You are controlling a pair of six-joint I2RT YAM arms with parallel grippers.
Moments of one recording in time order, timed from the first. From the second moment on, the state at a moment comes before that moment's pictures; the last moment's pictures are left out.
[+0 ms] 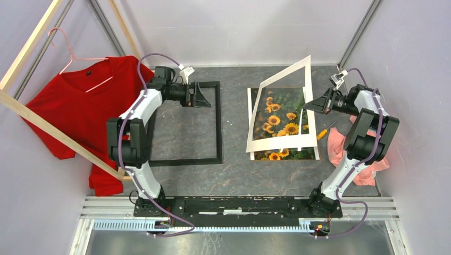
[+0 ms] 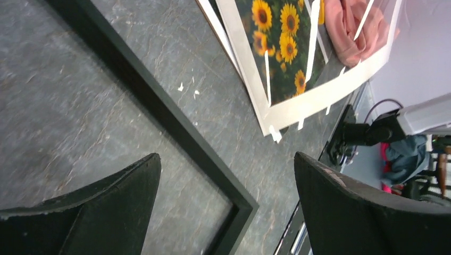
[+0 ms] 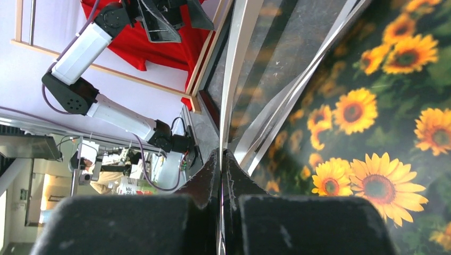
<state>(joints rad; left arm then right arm) -0.11 1.83 1.41 -0.49 0.95 -0.05 -0.43 1.93 1.43 -1.11 -1.49 -0.55</state>
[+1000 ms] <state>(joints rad) 0.06 1.54 1.19 -0.66 0.95 0.25 0.00 1.72 1.67 -0.88 -1.49 -0.13</state>
